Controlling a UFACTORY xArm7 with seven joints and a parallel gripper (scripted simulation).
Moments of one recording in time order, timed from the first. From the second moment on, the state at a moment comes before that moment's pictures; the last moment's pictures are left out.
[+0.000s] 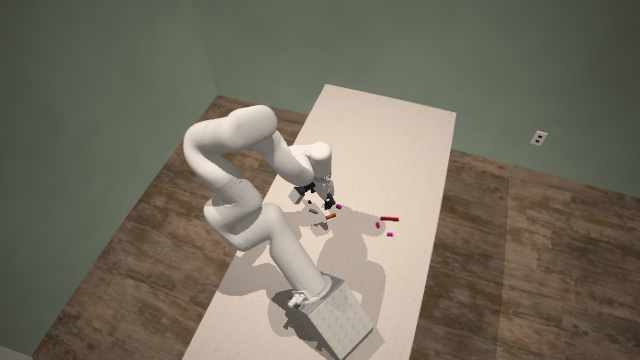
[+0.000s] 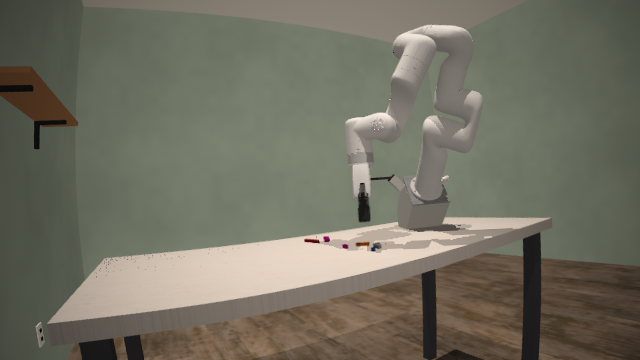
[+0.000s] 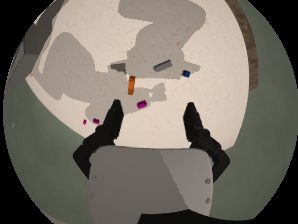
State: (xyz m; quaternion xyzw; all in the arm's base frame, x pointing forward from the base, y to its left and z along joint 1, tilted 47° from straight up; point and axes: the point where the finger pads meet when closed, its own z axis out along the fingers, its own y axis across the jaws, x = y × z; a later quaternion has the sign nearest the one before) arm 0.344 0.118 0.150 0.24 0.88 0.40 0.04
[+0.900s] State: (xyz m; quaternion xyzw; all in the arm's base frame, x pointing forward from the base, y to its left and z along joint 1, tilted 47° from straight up) arm 0.392 0.068 0.171 -0.07 0.89 0.38 0.23
